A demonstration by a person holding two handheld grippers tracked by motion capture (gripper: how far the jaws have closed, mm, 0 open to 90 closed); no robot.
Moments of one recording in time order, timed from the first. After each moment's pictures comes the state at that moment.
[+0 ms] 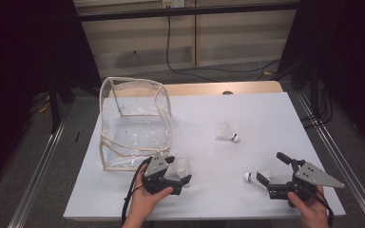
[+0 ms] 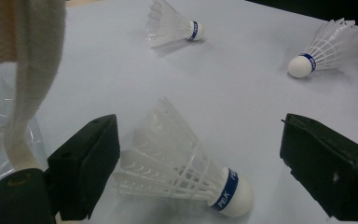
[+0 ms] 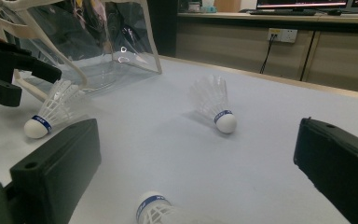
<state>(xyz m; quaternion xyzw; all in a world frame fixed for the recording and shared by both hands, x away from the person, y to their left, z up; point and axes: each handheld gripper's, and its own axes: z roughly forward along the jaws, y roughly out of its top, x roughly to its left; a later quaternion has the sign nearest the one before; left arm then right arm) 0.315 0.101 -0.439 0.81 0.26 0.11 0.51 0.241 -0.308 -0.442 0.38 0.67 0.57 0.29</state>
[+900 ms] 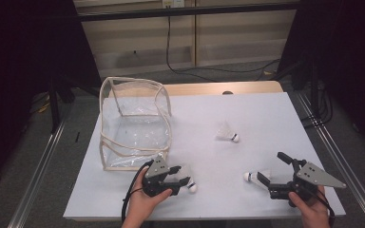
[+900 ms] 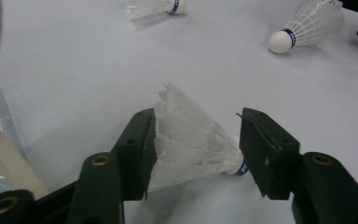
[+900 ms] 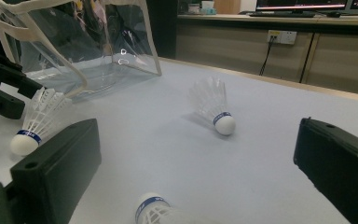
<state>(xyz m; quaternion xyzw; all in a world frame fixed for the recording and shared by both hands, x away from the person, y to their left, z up) 0.307 0.101 -0.439 0.84 0.26 0.06 0.48 0.240 -0.309 -0.441 0.37 0.67 0.57 0.30</state>
